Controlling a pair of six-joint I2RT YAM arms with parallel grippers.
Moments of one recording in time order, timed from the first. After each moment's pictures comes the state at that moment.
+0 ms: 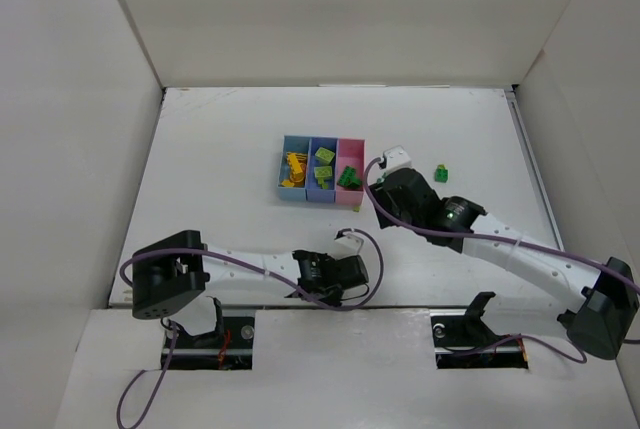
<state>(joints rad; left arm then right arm) -1.36 1.52 0.80 -0.50 -0.31 -0.85 0.84 1.17 0.93 -0.52 0.43 0.26</state>
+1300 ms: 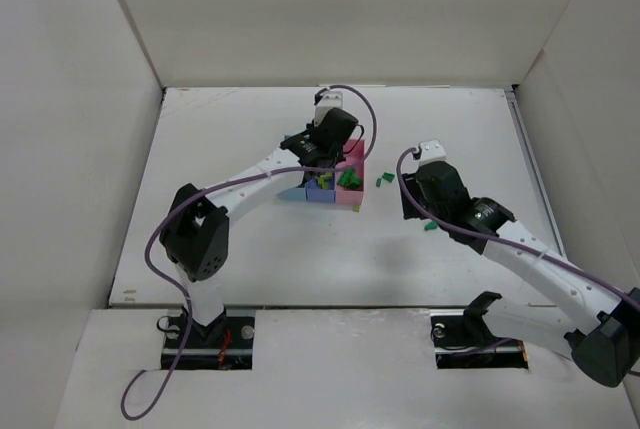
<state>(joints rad) -0.76 1.78 1.49 -0.44 -0.51 -0.52 0.66 1.03 0.87 -0.54 0.41 0.24</state>
